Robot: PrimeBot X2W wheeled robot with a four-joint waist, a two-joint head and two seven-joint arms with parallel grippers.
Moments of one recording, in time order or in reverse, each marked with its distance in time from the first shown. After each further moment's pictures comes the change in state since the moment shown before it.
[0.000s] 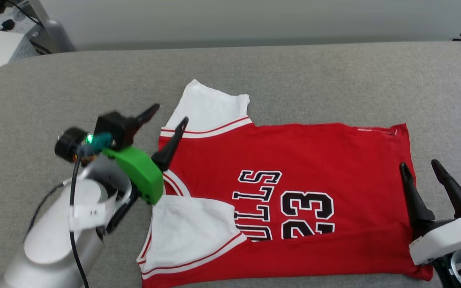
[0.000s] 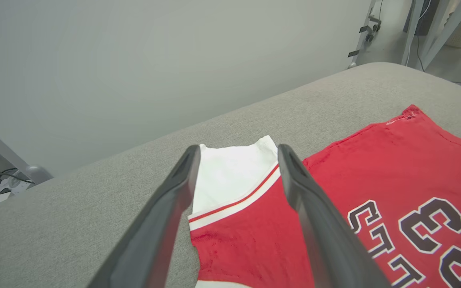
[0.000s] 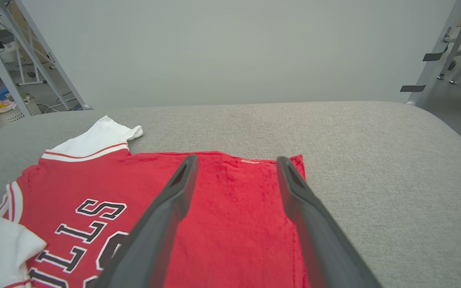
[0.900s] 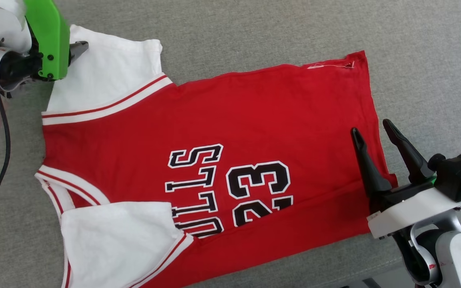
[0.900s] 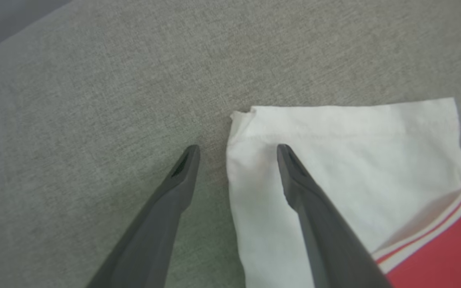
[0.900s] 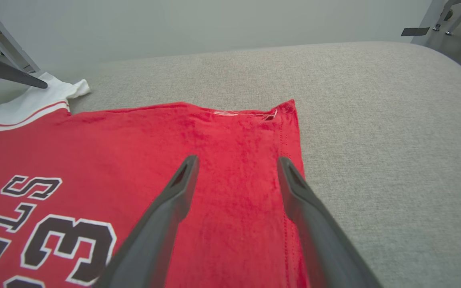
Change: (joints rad) left arm -0.711 0.146 -0.168 0.488 -0.337 -0.032 0.787; right arm -0.170 0.028 0.180 0.016 0.001 0.000 -0.072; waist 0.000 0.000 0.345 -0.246
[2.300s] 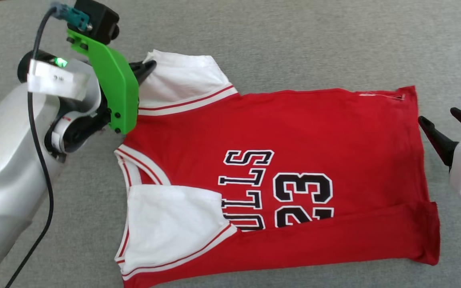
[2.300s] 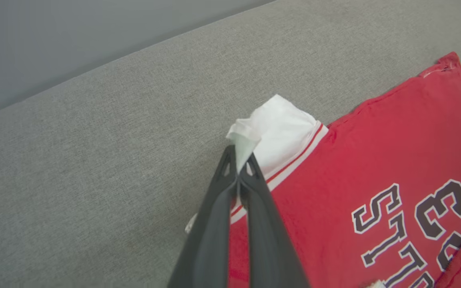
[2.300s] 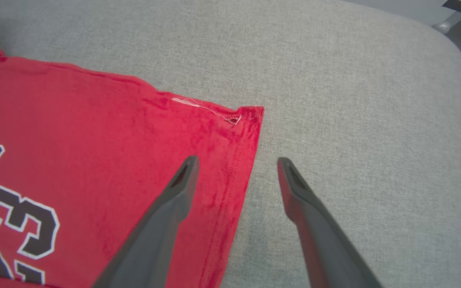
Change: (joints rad) left arm 0.238 0.023 -0.048 -0.434 -0.095 0.066 -0.253; right arm -0.210 -0.334 -0.081 0.063 0.166 0.000 0.650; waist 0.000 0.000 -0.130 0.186
